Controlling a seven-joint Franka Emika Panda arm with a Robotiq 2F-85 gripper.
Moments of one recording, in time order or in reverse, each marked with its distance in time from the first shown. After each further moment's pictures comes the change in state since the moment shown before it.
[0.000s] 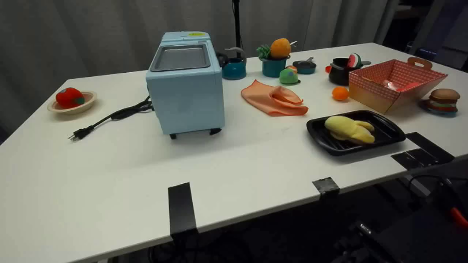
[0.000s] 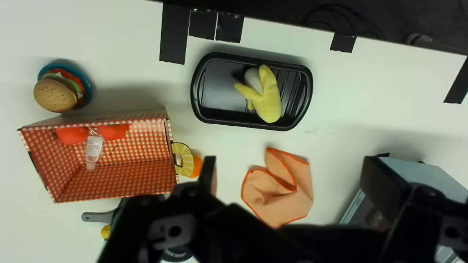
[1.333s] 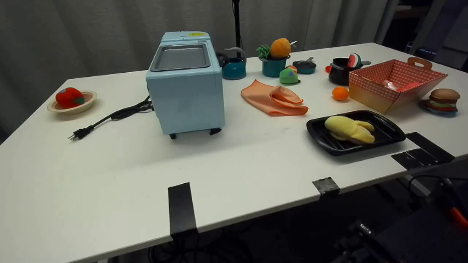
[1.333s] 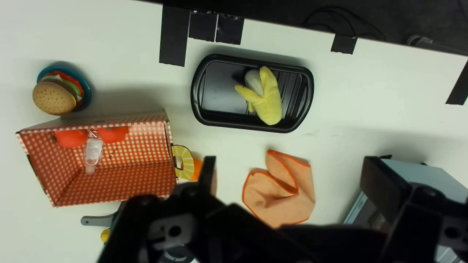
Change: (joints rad) arm 0.000 0.016 0.000 -0.002 0.000 0.008 0.003
